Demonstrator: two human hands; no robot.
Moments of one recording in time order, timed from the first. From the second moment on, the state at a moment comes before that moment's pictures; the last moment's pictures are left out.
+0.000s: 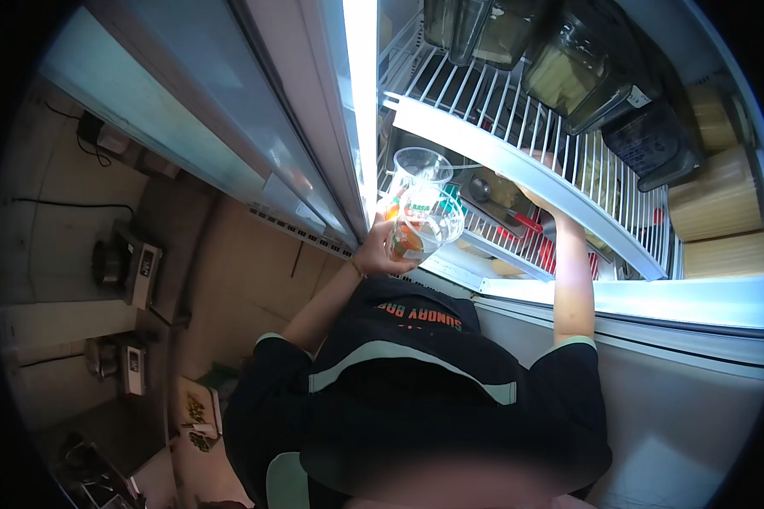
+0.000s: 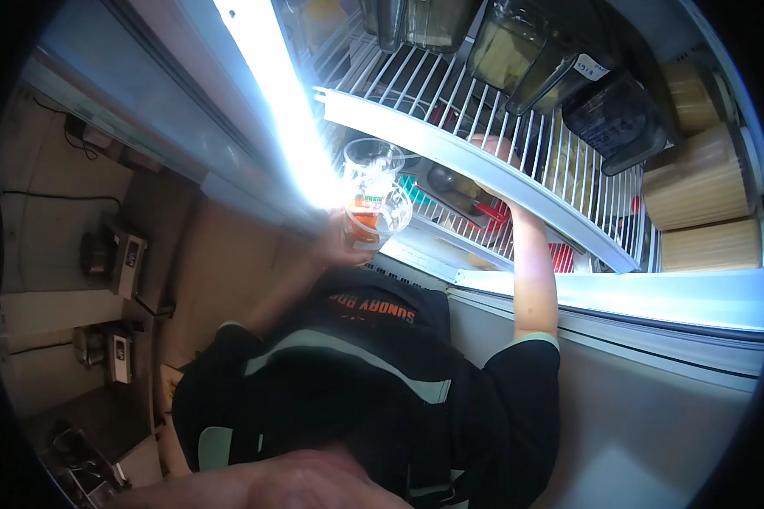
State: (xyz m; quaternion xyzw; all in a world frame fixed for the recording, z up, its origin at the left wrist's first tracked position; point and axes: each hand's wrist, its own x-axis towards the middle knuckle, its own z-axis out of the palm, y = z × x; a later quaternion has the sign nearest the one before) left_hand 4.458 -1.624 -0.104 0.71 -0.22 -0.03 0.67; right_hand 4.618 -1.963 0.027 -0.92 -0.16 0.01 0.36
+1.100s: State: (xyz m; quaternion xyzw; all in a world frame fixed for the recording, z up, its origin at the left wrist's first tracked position) left_hand 4.401 -1.419 0.034 0.29 -0.31 -0.32 0.85; right_hand 4.215 -1.729 -0.219 -0.95 0.18 0.24 -0.03
